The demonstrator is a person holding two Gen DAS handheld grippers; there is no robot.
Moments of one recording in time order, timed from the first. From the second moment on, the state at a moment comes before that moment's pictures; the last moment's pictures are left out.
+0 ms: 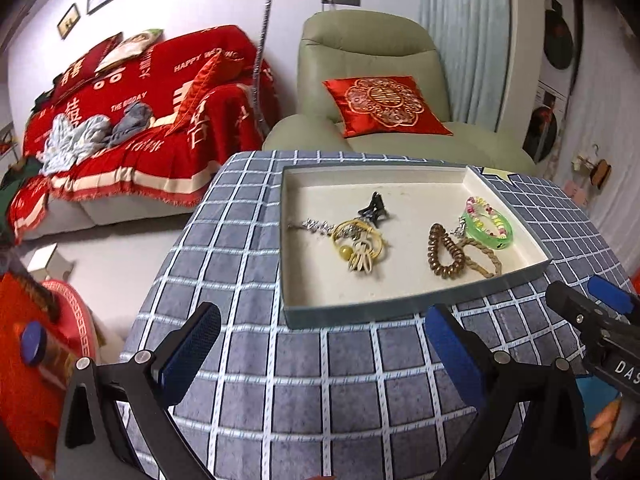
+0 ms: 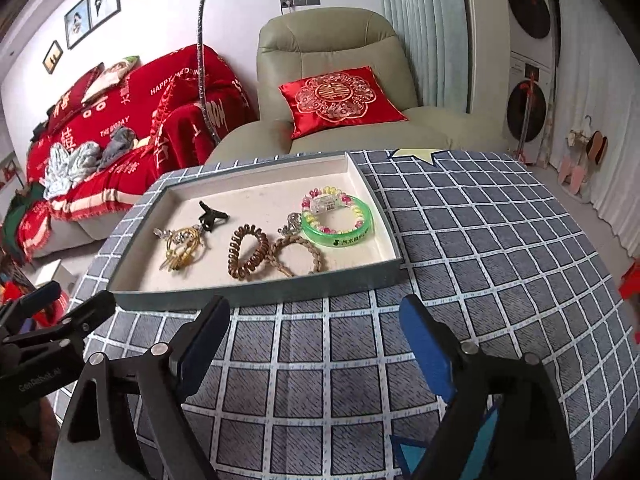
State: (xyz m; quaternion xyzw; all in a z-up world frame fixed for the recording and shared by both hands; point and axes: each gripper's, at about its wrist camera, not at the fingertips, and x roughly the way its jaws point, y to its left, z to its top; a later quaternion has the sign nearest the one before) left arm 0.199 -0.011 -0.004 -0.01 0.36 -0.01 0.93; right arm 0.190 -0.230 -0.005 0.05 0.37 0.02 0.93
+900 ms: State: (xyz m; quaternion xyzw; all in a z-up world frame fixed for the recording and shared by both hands) left arm 0.179 -0.014 -0.003 -0.01 0.35 0.01 0.94; right arm 0.176 -0.222 0.000 0.02 0.36 0.02 0.93
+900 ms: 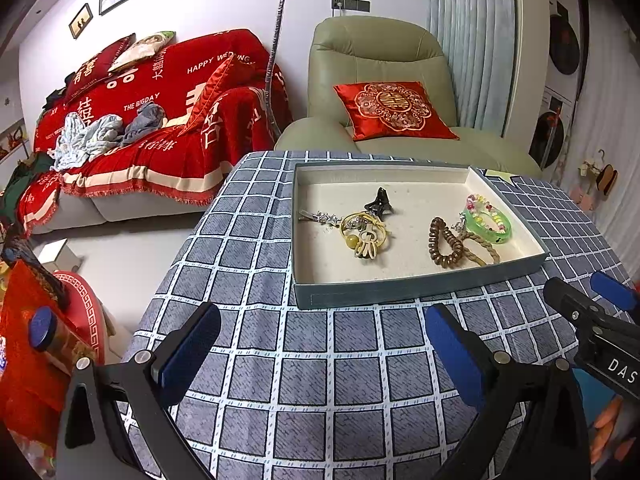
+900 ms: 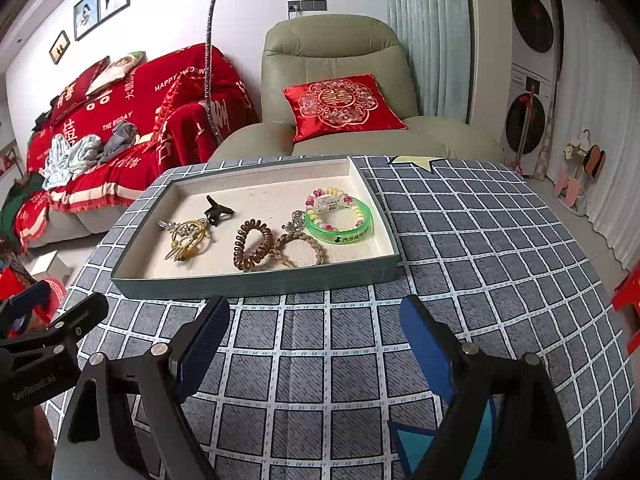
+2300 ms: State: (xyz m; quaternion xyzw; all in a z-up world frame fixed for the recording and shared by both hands) left arm 0.174 -0.014 -0.004 -0.01 0.36 0.01 0.93; right arm 0.173 -0.214 0.003 0.02 0.36 0.02 0.93
